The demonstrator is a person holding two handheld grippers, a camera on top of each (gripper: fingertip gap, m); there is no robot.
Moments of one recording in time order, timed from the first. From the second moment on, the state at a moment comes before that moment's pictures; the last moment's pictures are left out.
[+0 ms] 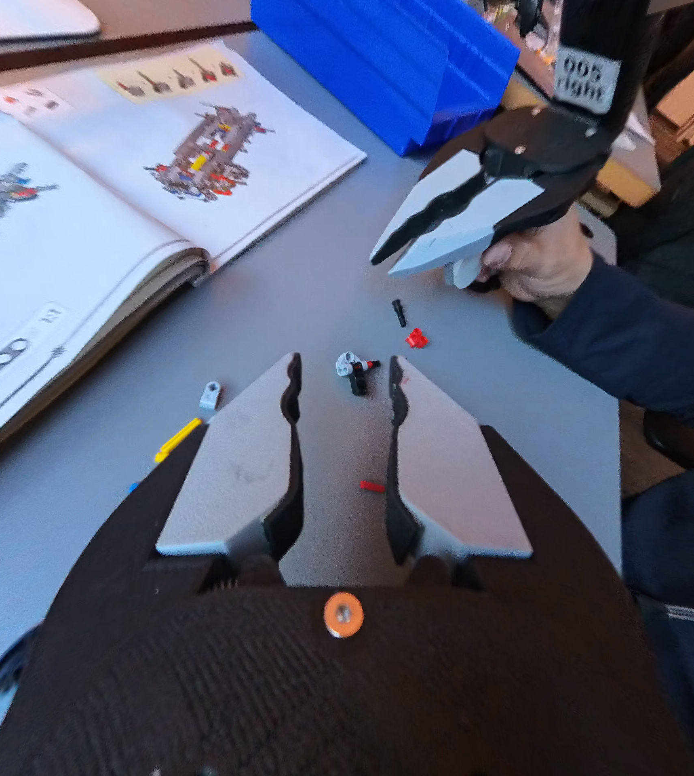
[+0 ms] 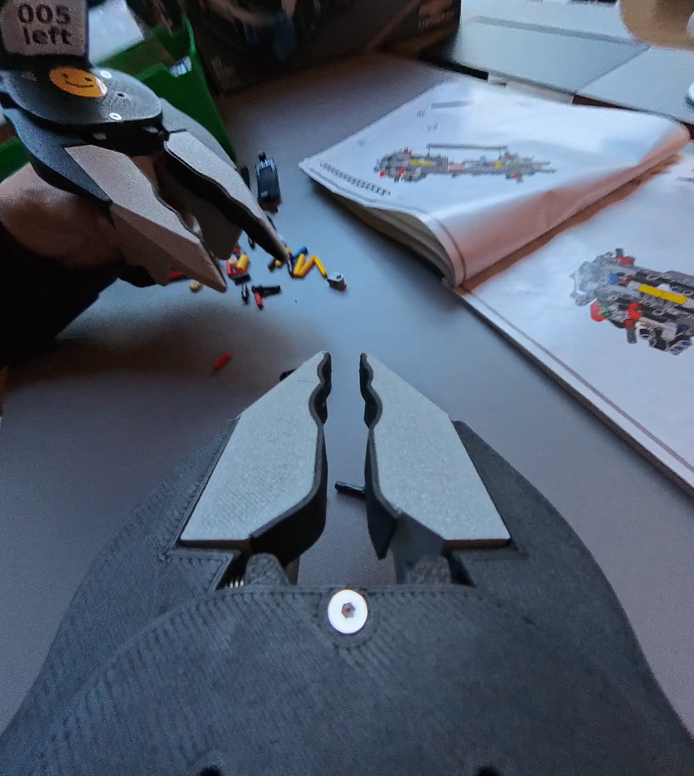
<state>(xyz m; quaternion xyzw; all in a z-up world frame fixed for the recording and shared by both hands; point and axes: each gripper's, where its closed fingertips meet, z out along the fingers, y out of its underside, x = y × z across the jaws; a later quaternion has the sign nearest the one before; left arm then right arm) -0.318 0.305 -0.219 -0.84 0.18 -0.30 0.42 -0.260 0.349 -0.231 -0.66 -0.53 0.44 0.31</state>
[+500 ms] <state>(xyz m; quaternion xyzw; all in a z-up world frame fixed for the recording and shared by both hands) -0.394 0.223 -0.131 -0.80 0.15 -0.20 0.55 -0.252 0.329 -0.169 -0.55 -0.50 0.55 0.39</state>
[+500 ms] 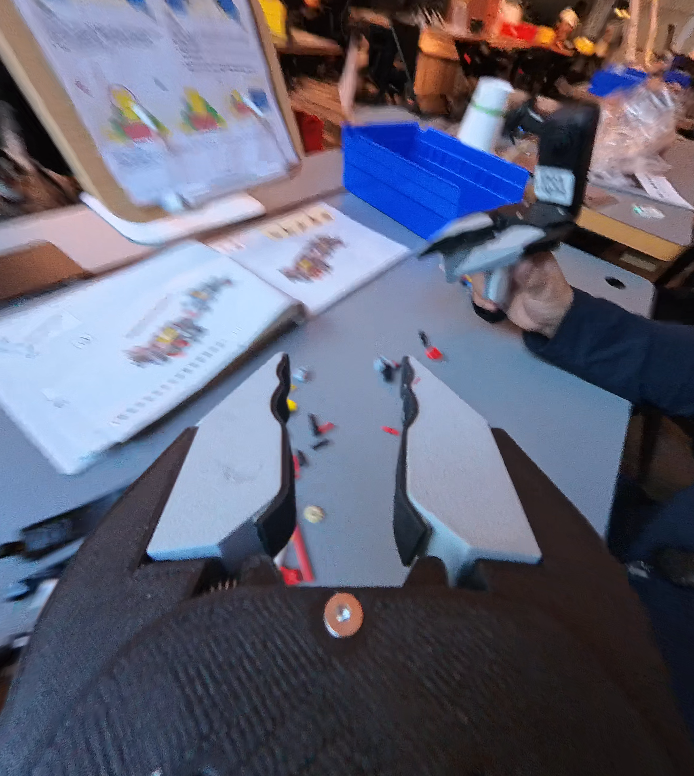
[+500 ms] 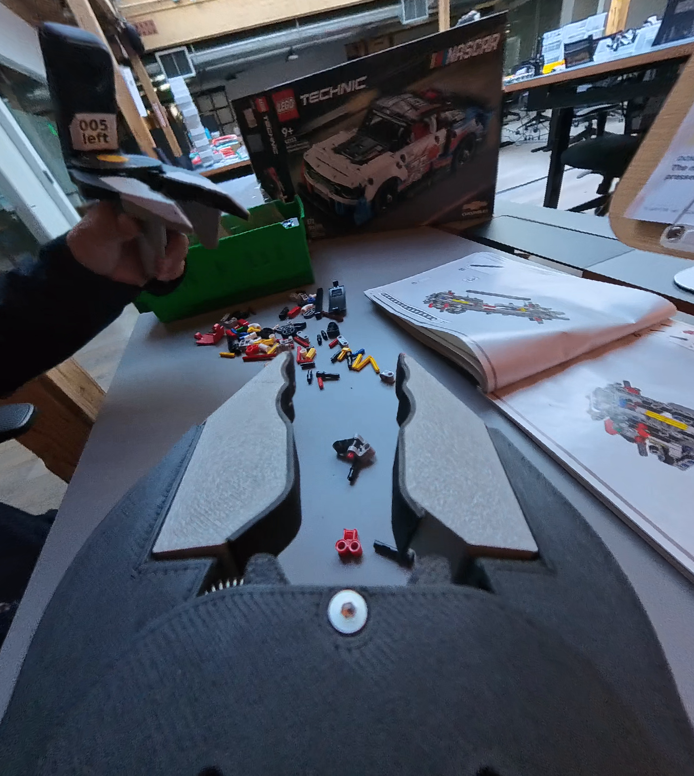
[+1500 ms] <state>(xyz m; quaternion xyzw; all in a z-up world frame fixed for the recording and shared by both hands) -0.311 0.302 -0.212 -0.74 0.32 -0.21 0.55 -0.275 0.301 -0.192 -0.53 -0.52 0.56 0.37</state>
